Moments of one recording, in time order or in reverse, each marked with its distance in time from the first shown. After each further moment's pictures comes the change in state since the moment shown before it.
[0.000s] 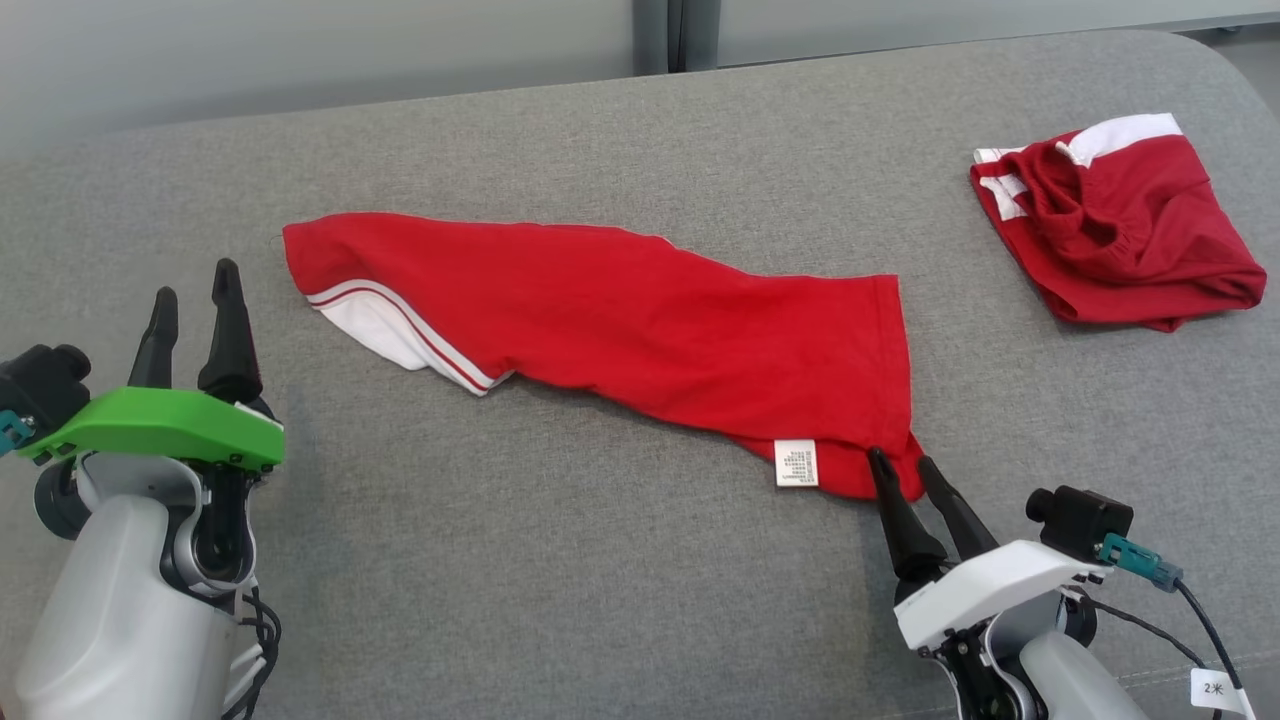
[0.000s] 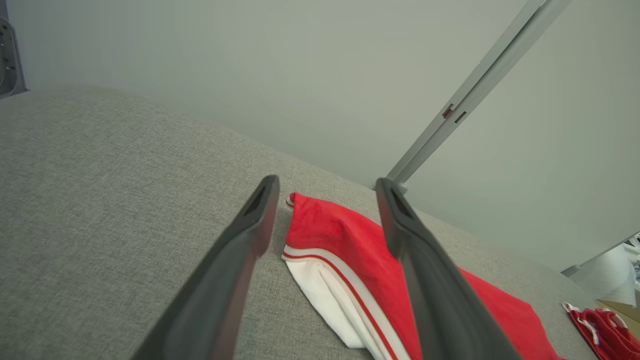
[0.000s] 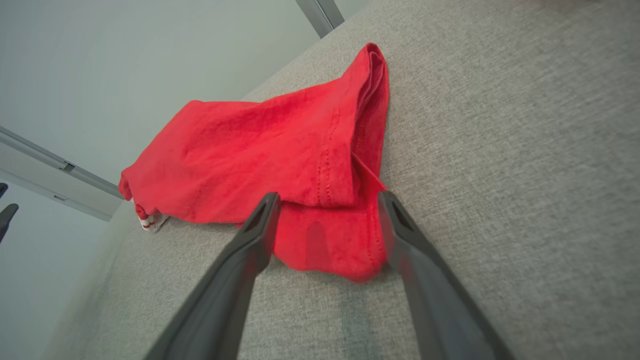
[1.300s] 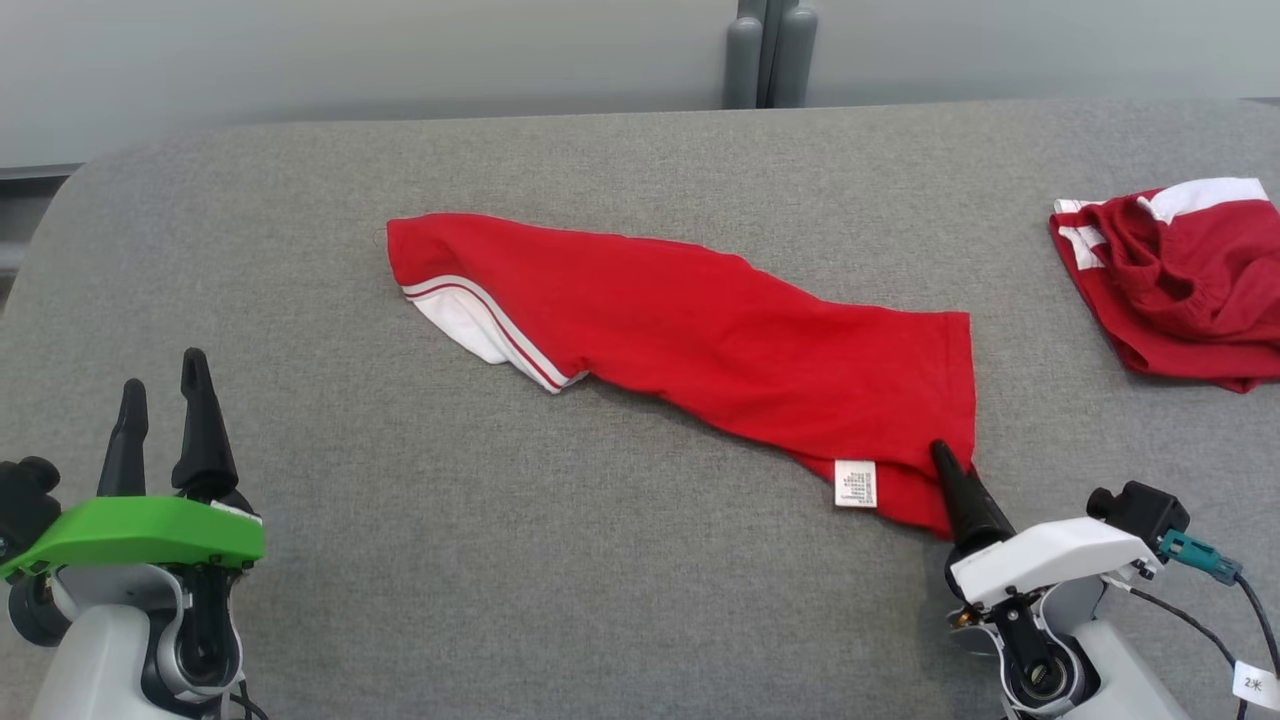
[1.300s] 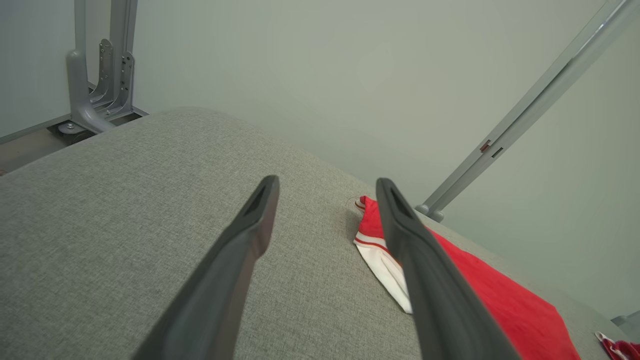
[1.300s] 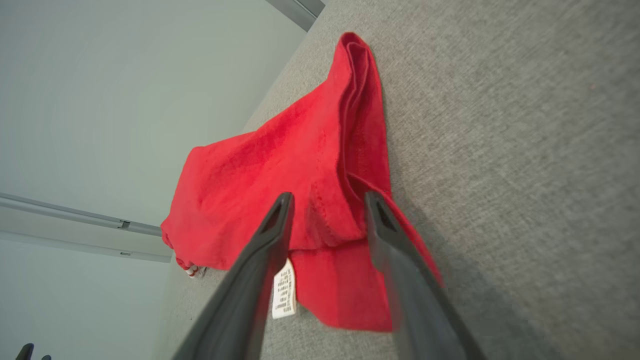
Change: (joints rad) left arm 0.251 0.006 0.100 -0.245 0.023 0.057 -0.003; right arm -0.044 0.005 -0.121 0.096 0.307 0.021 0.110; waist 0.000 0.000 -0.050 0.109
